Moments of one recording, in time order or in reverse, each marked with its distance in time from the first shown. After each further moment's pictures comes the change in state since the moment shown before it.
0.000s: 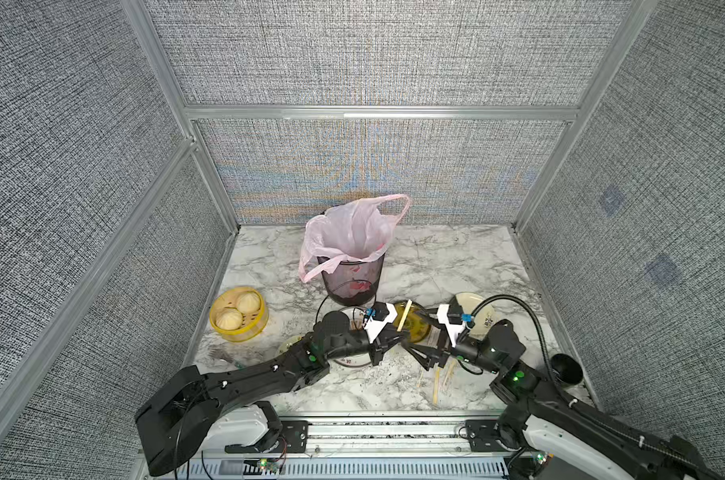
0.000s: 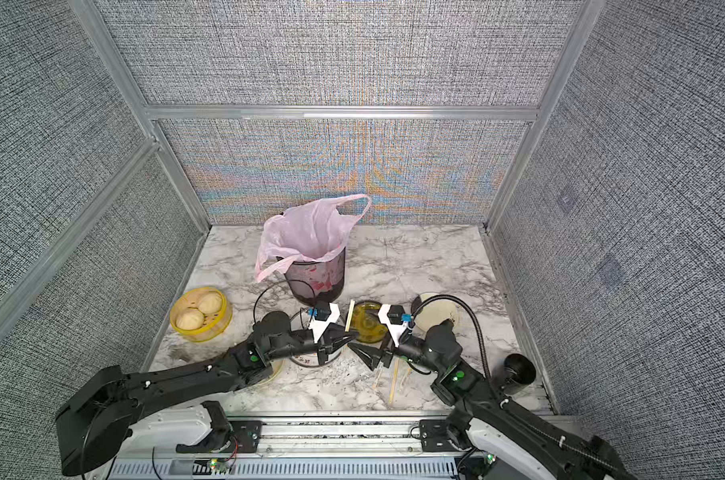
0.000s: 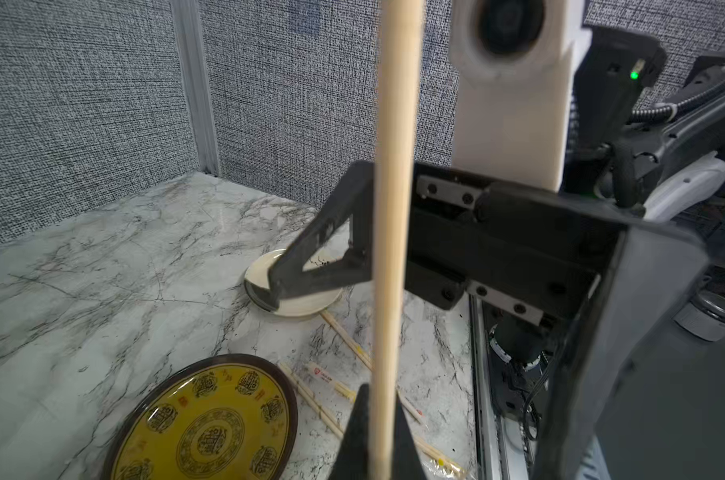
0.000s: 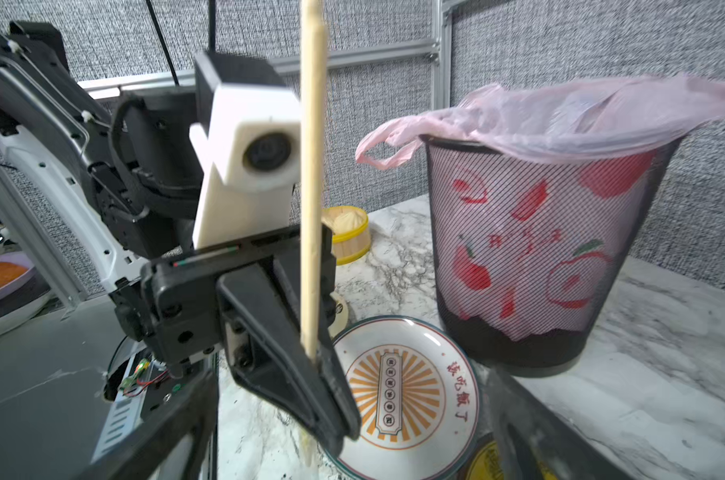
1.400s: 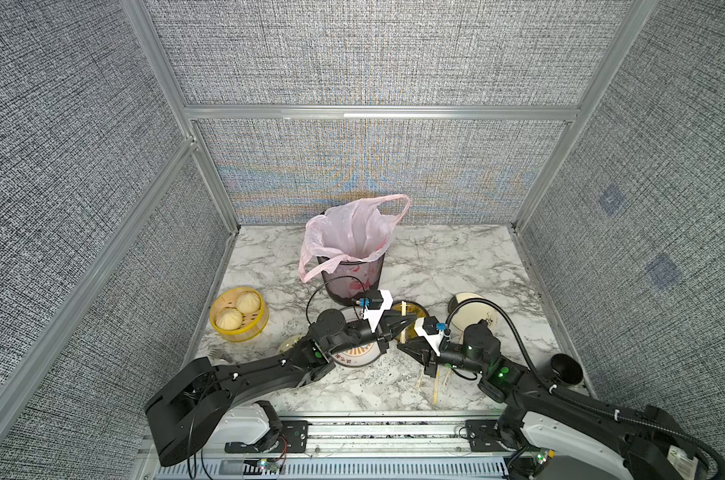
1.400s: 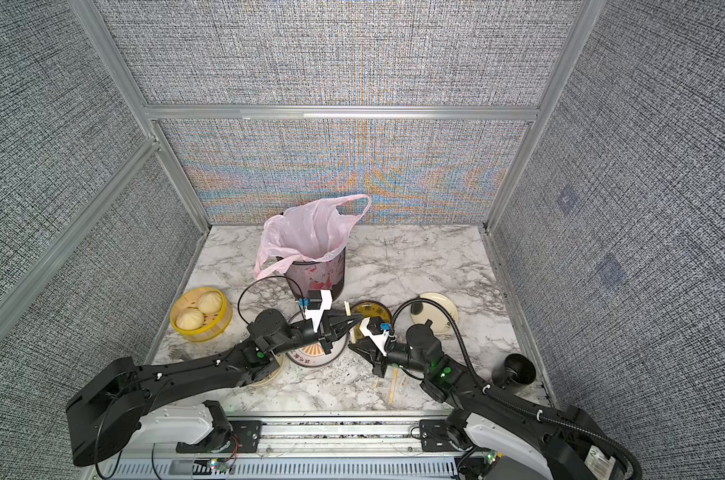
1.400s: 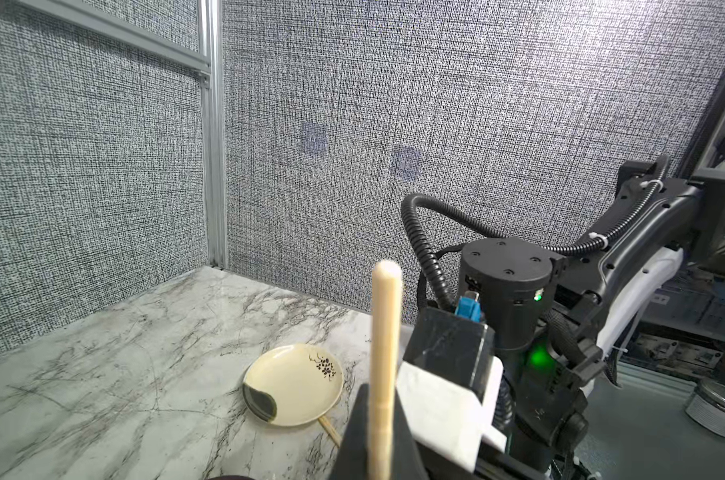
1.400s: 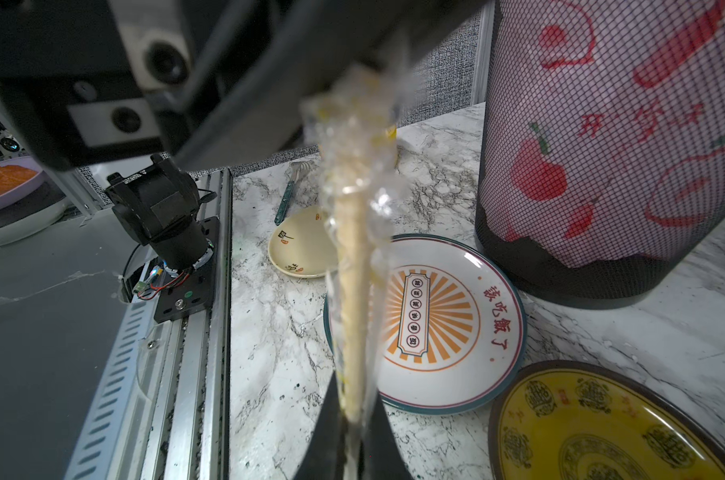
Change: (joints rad) left arm -0.005 0.077 0.032 0.300 -0.043 -0.100; right arm 0.079 0.177 -0.026 -0.026 -0.029 -0.100
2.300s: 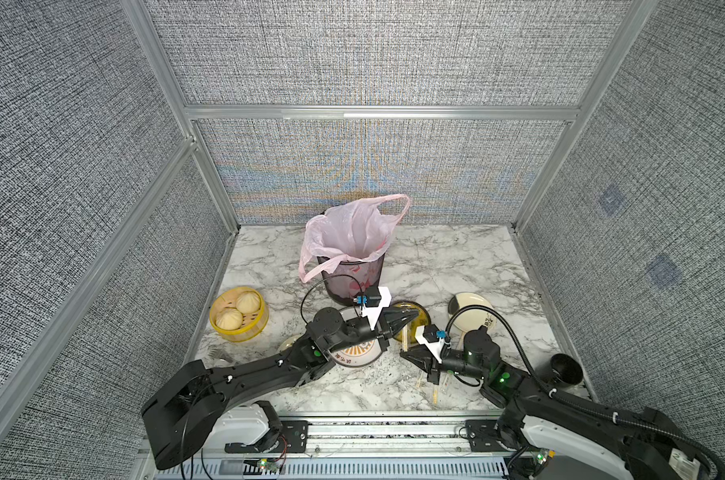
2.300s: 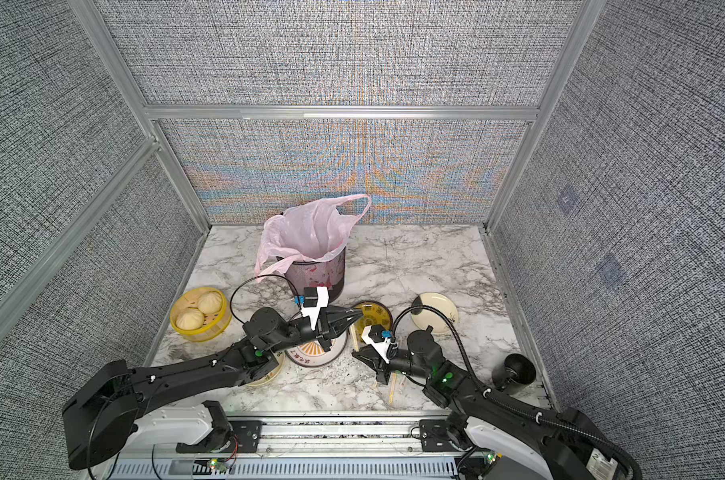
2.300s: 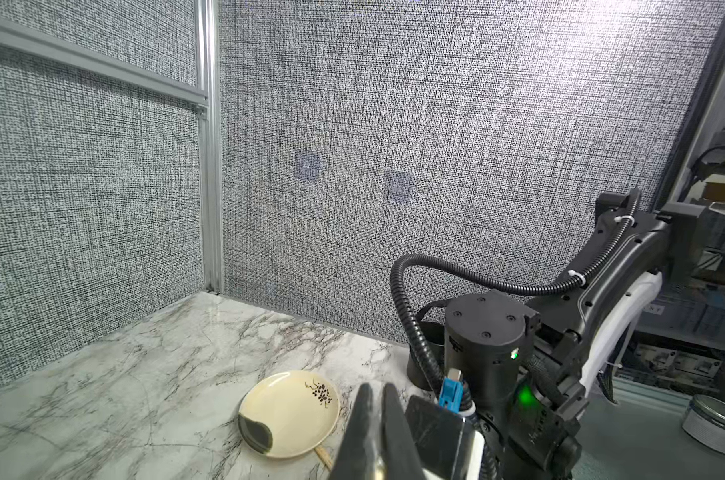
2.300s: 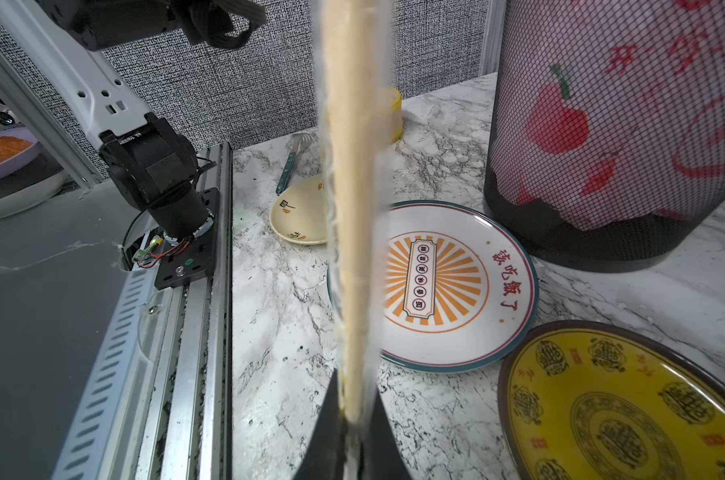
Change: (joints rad) left arm -0.003 -0.026 0.028 -0.003 0.001 -0.005; right arm -0.001 -0.017 -0.071 -0.002 -0.009 -0.023
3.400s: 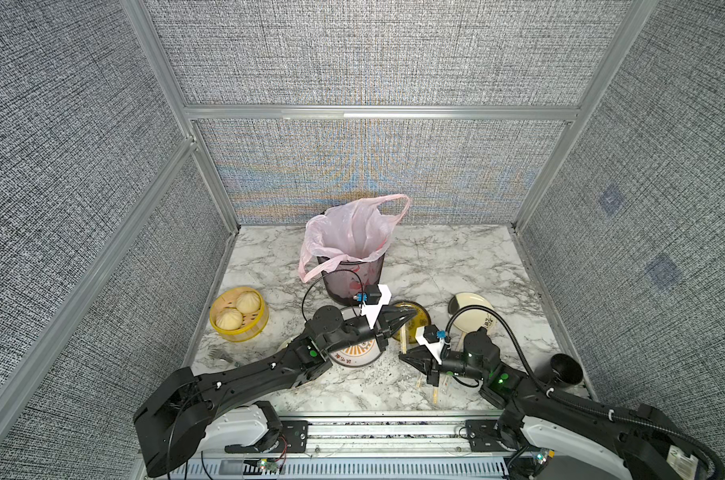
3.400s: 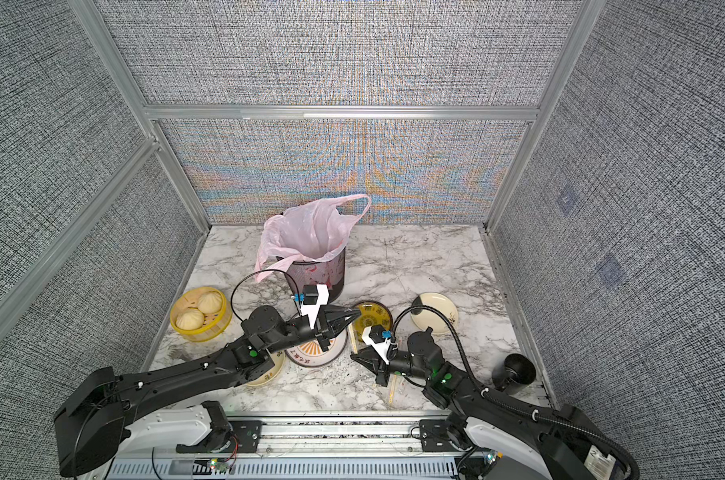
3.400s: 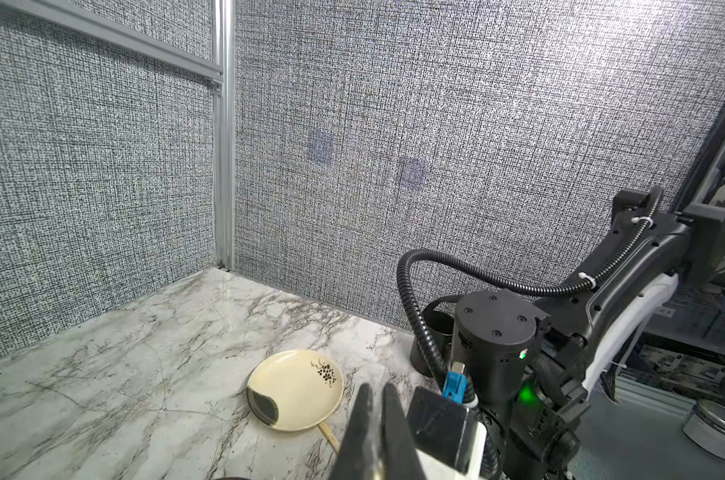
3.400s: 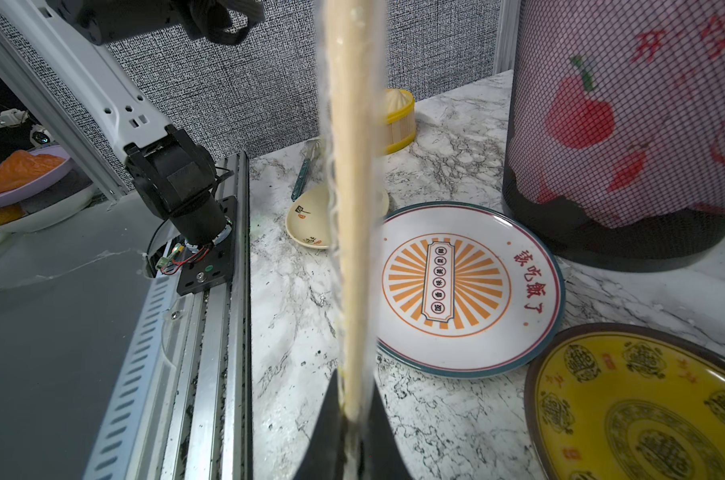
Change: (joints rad) left arm -0.002 -0.060 0.025 -0.126 -0.035 -0.013; right arm 0.001 0.010 -0.021 0.059 -0.031 0.050
